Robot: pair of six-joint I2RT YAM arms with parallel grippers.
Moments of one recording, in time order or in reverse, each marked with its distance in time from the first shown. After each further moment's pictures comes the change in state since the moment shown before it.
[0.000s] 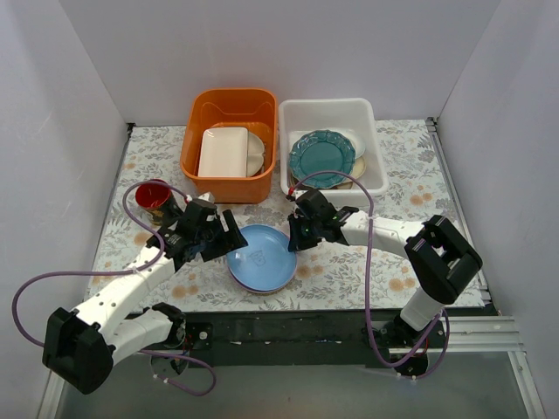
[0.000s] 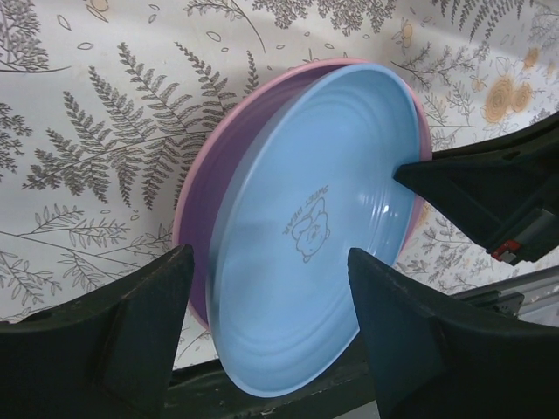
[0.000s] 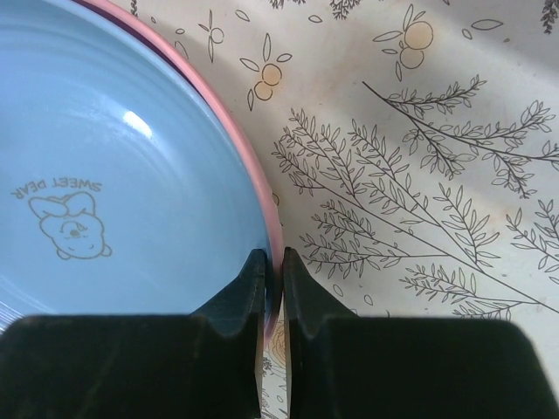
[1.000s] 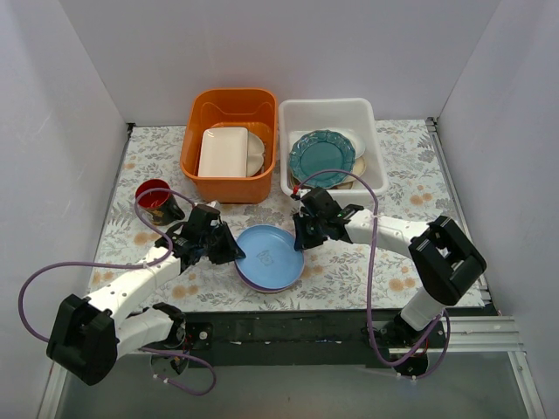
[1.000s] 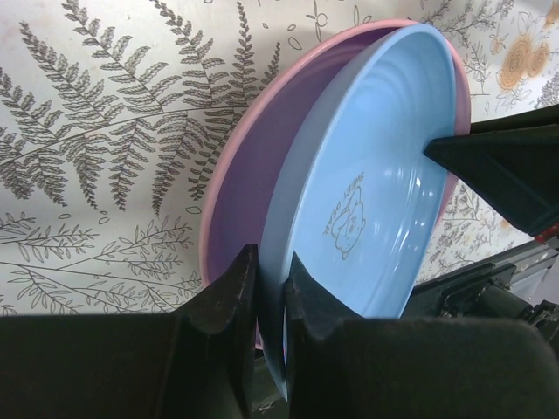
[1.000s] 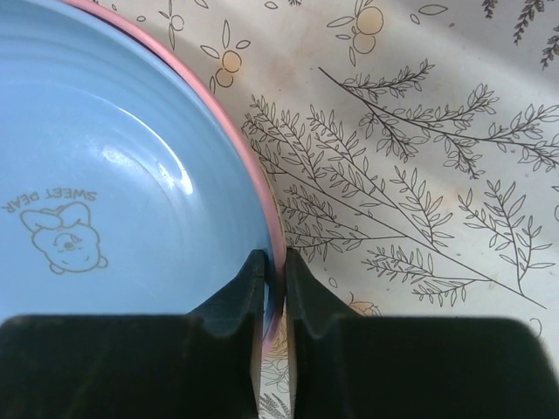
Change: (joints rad) left arm 0.006 0.063 -0.106 0.145 0.133 -0.021; right arm -0.030 -0.021 -0.005 -0.042 -0.007 -0.044
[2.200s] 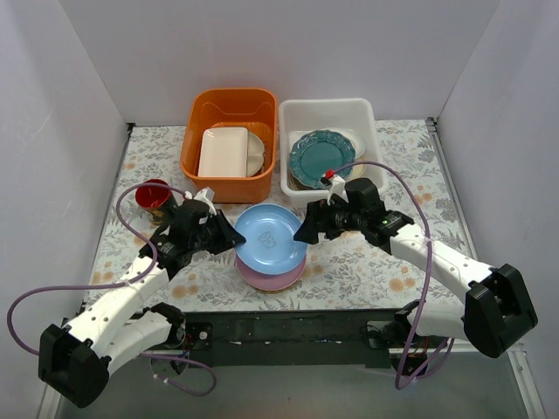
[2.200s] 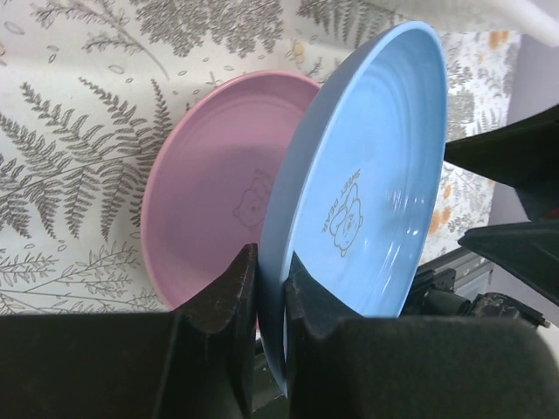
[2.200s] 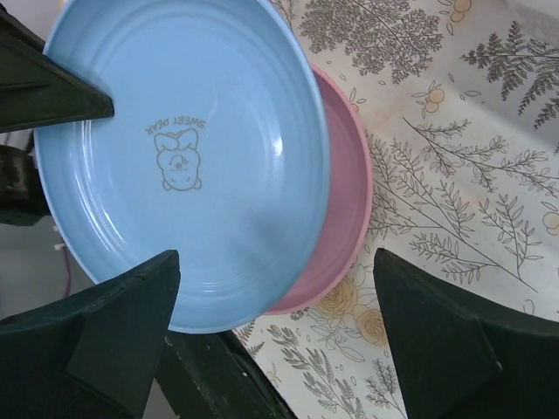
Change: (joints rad) left arm -0.002 -0.148 0.063 0.002 -0.020 -0.005; right arm -0.158 -0.382 -0.140 0.100 -0.300 -0.017
